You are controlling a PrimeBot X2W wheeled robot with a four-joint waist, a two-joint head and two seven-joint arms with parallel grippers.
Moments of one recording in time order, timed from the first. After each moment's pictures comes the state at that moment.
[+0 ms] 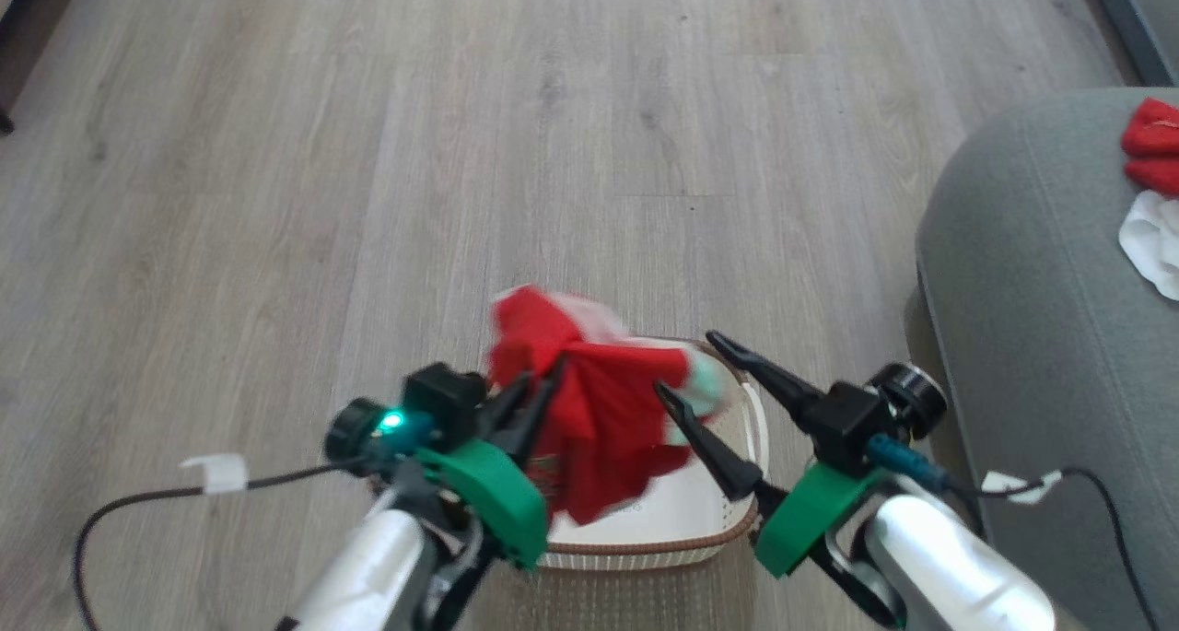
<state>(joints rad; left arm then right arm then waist) -0.27 0.13 -0.55 0.24 -0.39 -0.04 -0.10 -0.30 -0.26 0.63 0.28 0.30 0.13 -0.26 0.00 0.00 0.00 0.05</state>
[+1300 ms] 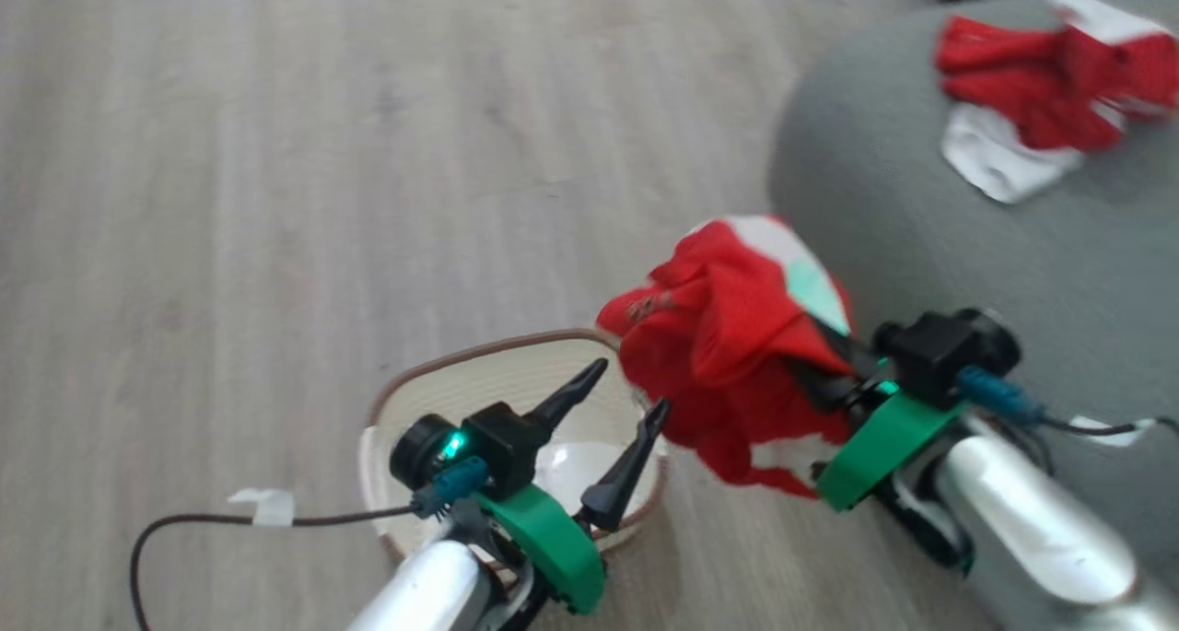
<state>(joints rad) -0.26 0.12 -0.69 0.20 -0.42 -0.05 -0.20 -0.38 -0.36 0.62 0.26 0.45 0.13 -0.26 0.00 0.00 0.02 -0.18</state>
